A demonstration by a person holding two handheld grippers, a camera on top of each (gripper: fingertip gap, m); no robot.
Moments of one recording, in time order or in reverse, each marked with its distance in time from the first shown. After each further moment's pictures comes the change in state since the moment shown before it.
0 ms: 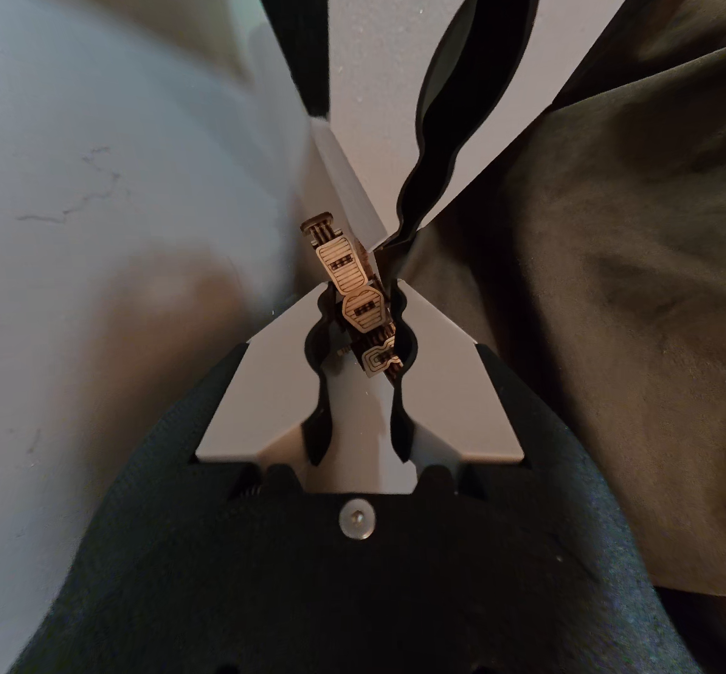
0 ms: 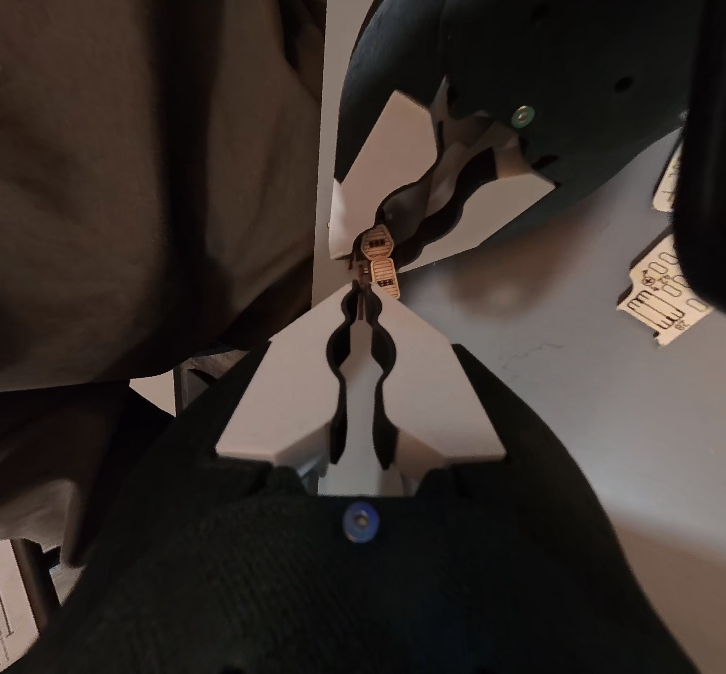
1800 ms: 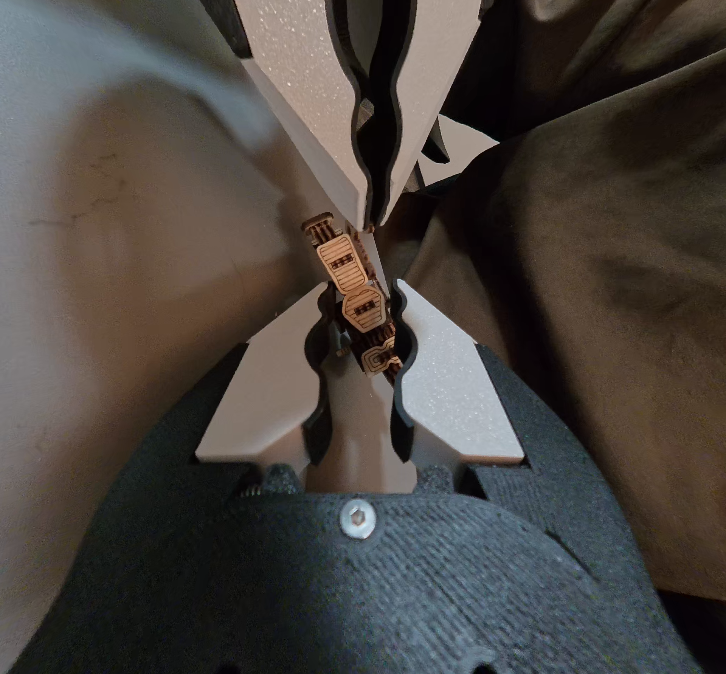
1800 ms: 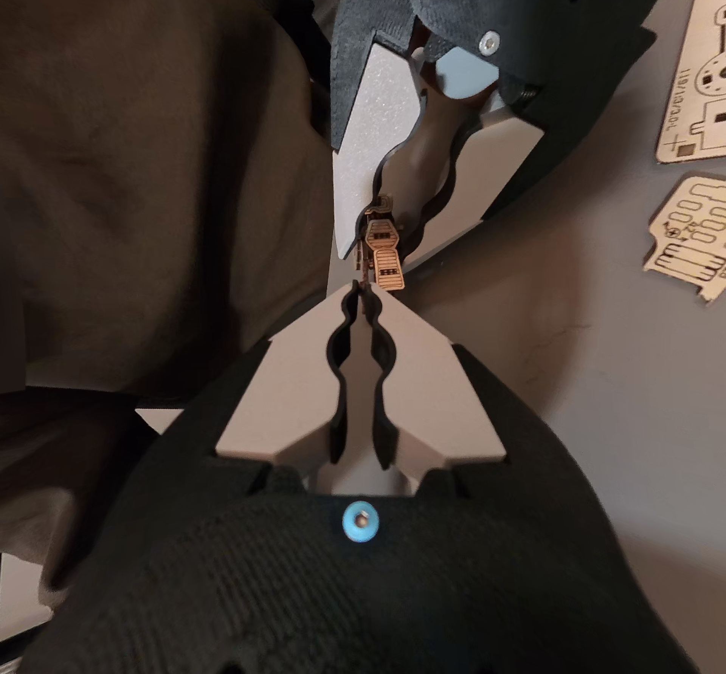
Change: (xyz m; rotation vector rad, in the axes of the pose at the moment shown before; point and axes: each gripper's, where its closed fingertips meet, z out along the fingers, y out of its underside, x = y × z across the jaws) left arm -0.001 -0.001 0.000 0.010 -0.026 0.021; right arm 0.000 0.008 -0.001 0.284 -0.094 0.032
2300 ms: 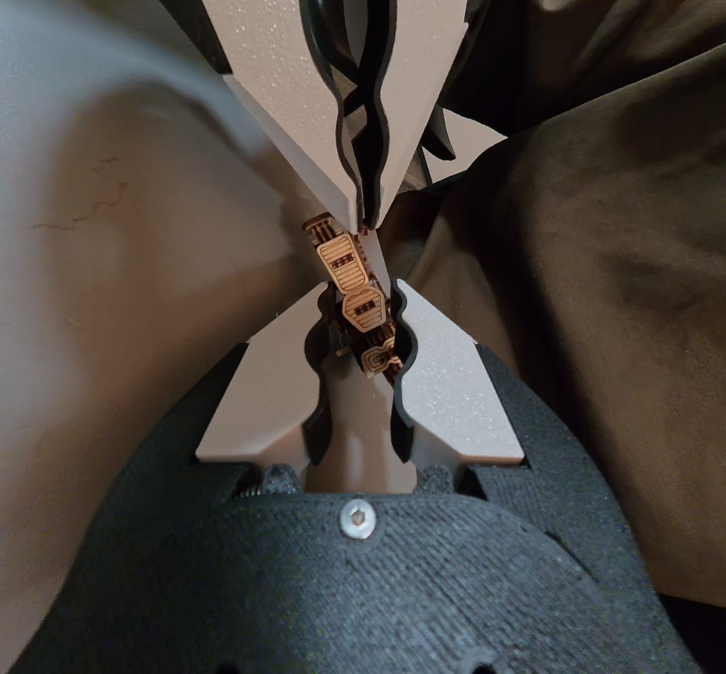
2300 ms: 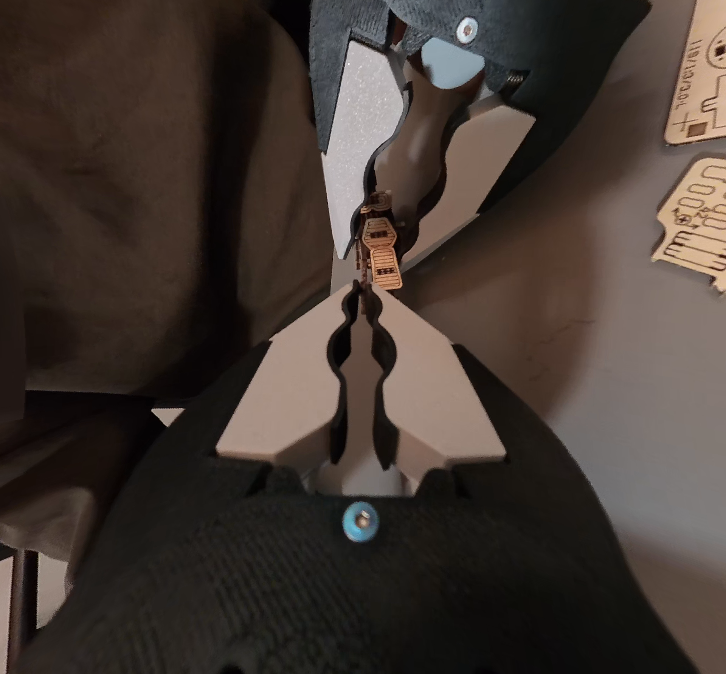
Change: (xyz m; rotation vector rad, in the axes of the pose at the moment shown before) left arm -0.001 0.001 0.001 -0.003 -0.020 0.018; right arm 0.001 0.001 0.002 -0.020 -0.021 0.051
